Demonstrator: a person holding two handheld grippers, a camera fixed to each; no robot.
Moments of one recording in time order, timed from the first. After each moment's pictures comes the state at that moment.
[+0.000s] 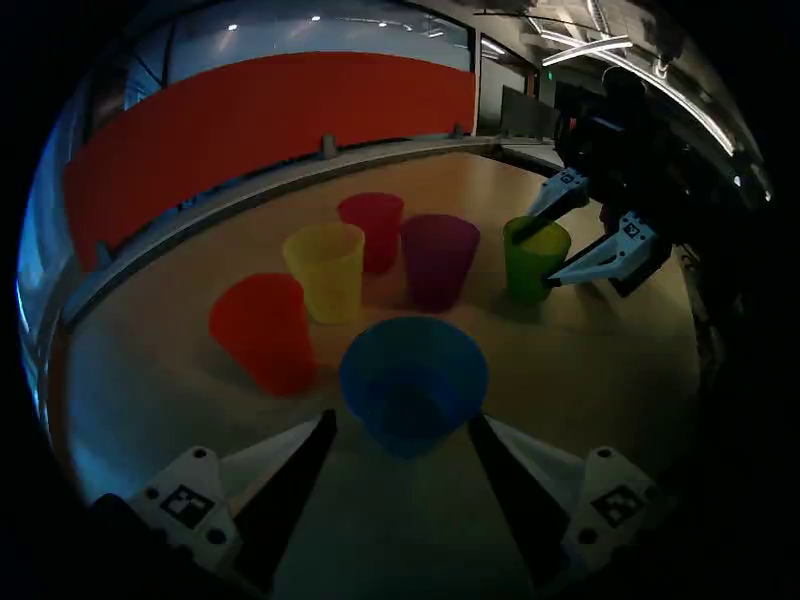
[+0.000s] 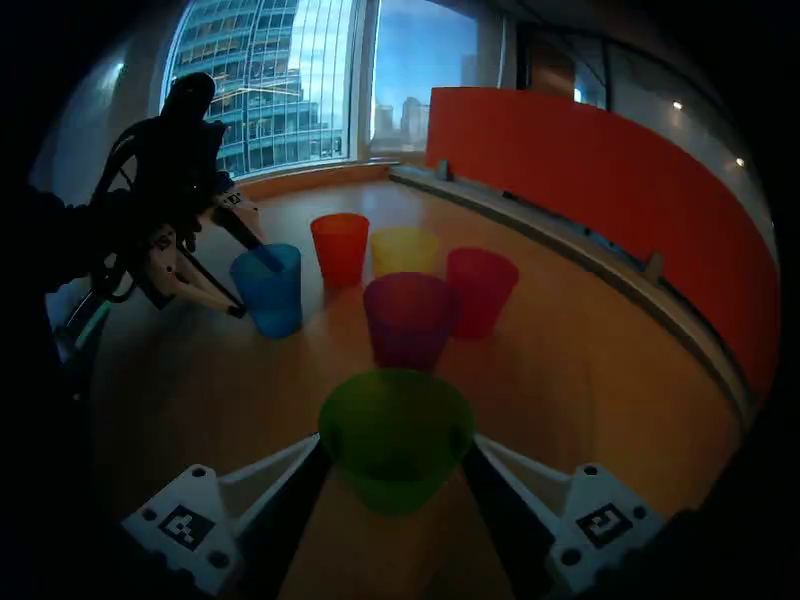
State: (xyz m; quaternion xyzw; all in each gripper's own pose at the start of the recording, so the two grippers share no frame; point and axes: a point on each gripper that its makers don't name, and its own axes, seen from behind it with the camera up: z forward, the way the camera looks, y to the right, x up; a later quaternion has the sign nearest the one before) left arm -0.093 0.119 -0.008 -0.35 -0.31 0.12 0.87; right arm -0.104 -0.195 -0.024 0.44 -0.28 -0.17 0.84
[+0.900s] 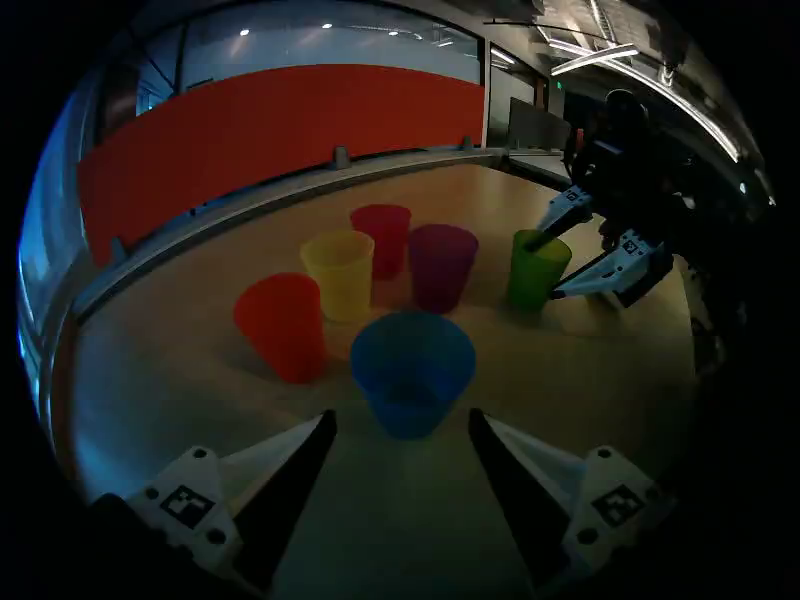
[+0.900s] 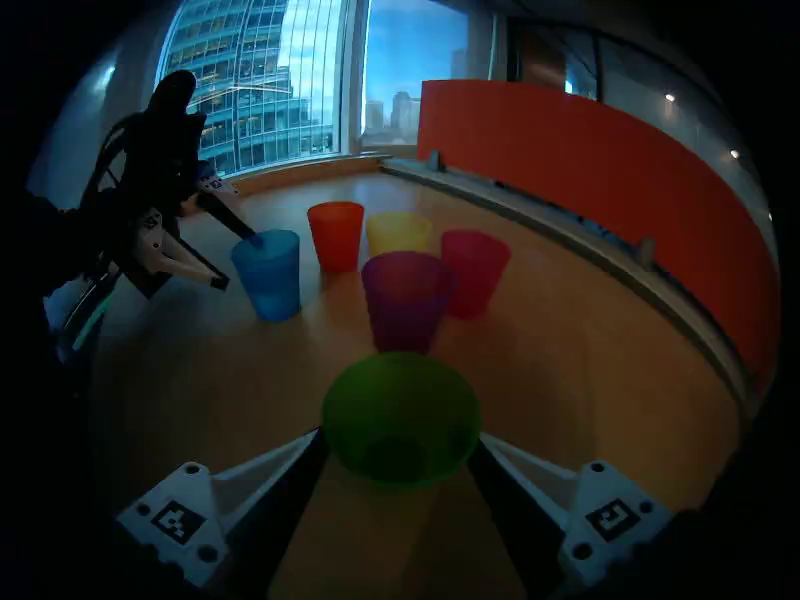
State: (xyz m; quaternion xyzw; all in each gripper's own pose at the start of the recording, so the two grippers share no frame) left arm -0.078 0.105 -0.024 -0.34 -0.30 0.11 0.89; right arm -0.111 -0.178 -0.038 0.42 -0.29 -0.17 0.84
